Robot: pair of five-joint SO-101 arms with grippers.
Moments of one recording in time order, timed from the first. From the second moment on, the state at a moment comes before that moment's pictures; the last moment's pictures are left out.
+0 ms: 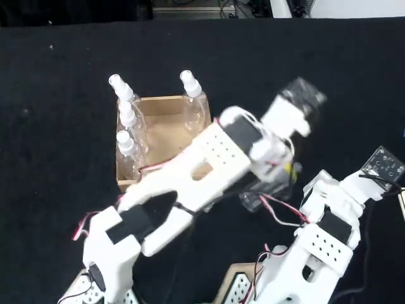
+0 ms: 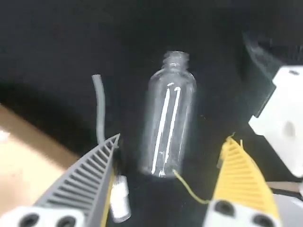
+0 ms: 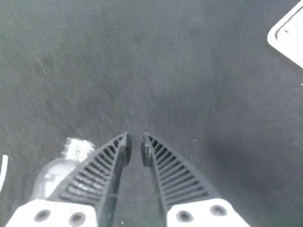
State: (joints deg) left arm 45.5 17.1 -28.4 79.0 1.7; right arm 37.3 -63.0 78.3 41.1 -10.5
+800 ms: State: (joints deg) left arm 13.8 -10.4 -40.8 100.4 -2.9; right arm 12.7 -63.0 68.2 49.7 -11.6
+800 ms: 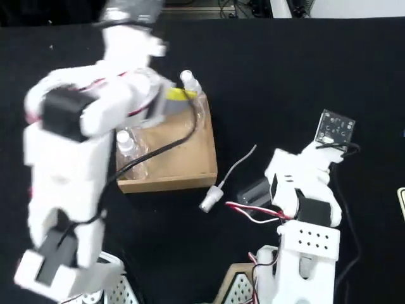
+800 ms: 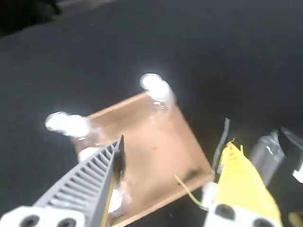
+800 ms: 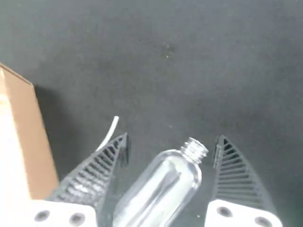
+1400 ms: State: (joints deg) left arm -1.0 -21.5 -39.3 100.4 -2.9; right arm 7.8 -38.9 47.9 63.3 -27.5
